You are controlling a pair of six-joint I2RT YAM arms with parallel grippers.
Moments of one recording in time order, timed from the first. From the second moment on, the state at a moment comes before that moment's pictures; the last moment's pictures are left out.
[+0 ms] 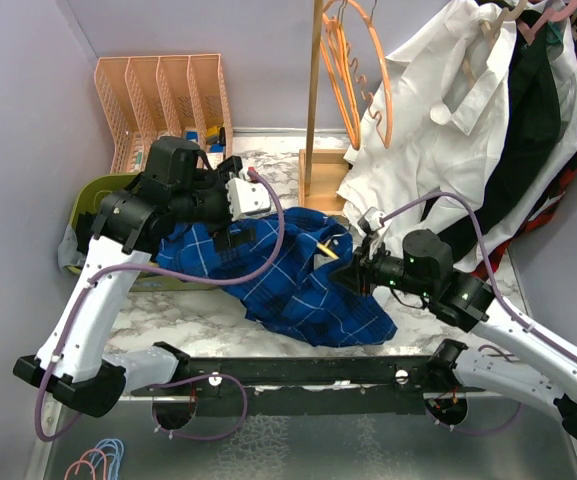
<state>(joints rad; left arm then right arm) -0.46 1.20 1.62 -1.12 0.55 0.85 0.83 0.80 0.71 -0.20 -0.26 0.25</state>
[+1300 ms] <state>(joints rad) -0.53 1.43 1.29 -0.81 0.33 0.70 0.83 0.82 0.94 -0.70 0.01 0.35</state>
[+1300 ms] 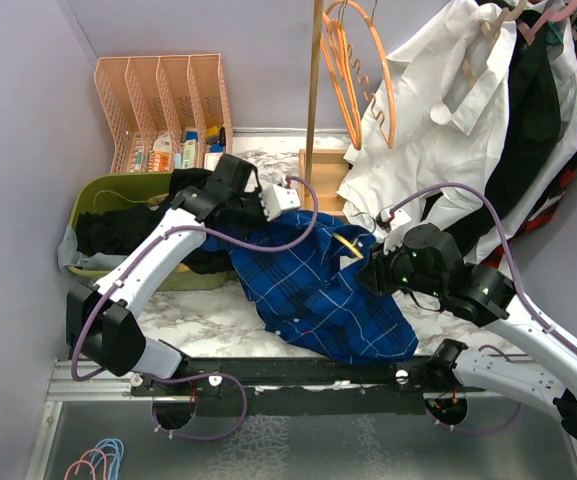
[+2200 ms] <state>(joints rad) -0.39 1.46 1.79 -0.81 0.34 0.32 0.84 0.88 0.94 -0.81 0.30 0.49</state>
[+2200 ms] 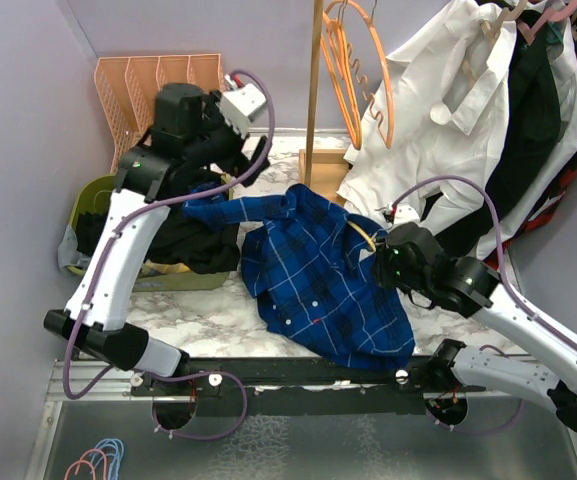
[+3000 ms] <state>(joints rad) -0.30 1.31 1.75 -1.05 0.45 0.33 0.38 1.11 1.25 -0.47 0.26 -0.08</state>
